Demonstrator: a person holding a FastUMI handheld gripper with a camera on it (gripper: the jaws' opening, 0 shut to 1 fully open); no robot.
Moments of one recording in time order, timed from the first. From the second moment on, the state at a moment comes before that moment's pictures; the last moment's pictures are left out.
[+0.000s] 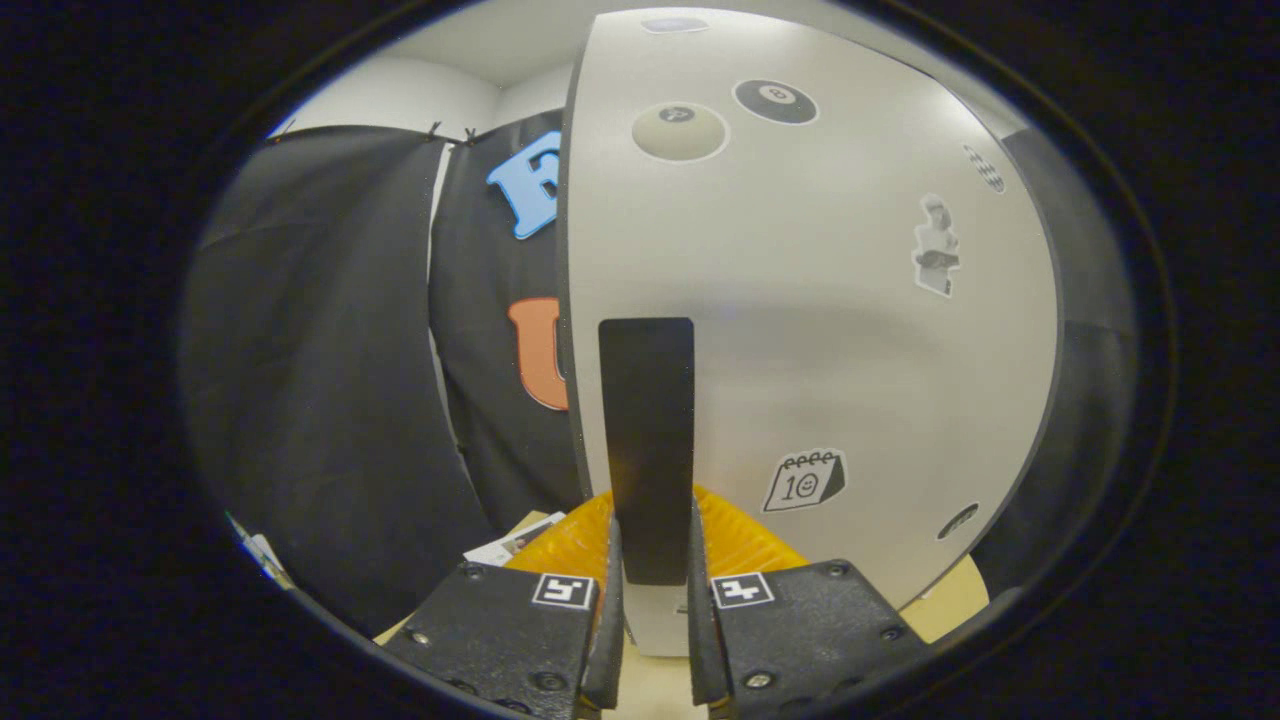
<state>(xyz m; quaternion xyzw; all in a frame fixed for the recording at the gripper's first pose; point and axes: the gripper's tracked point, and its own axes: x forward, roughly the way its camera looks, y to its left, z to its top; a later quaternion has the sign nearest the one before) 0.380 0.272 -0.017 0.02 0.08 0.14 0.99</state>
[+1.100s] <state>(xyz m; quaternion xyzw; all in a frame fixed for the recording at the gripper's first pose) 0.219 0.115 -0.020 0.02 0.07 0.06 1.00</state>
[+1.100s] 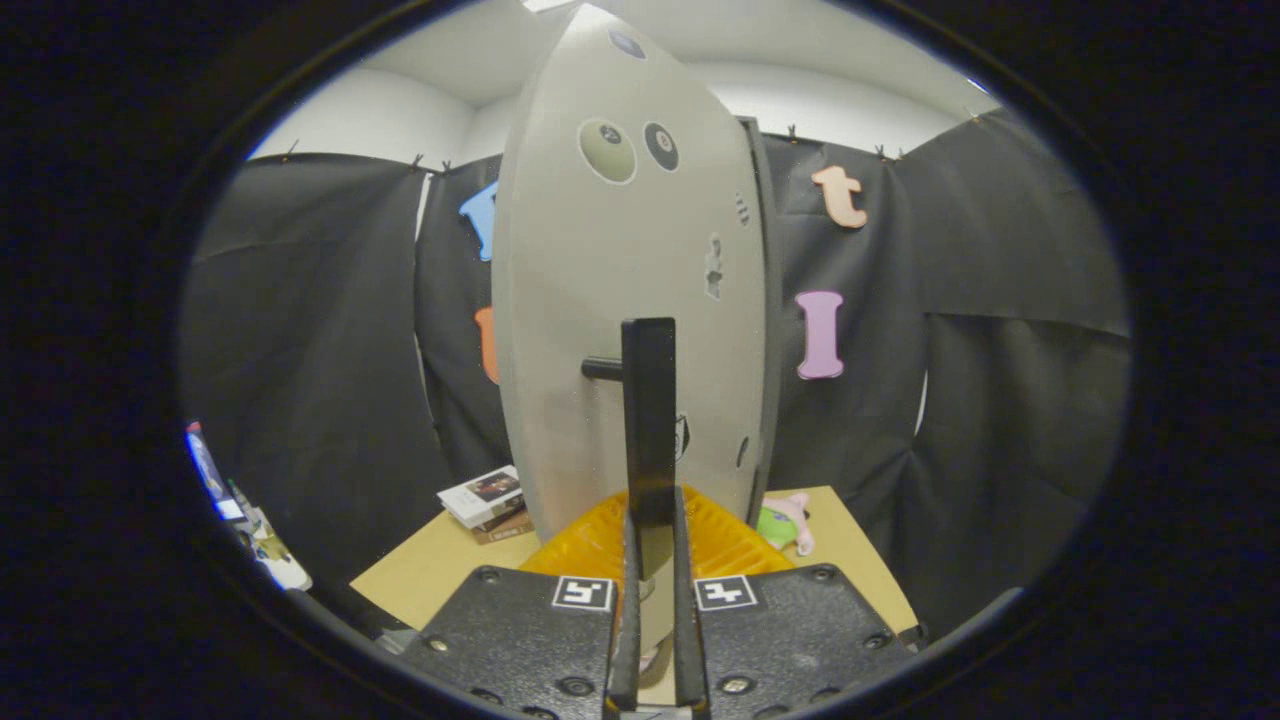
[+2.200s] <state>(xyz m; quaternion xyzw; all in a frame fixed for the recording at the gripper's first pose) 0.220 -0.014 -0.021 0.05 0.07 0.06 0.99</state>
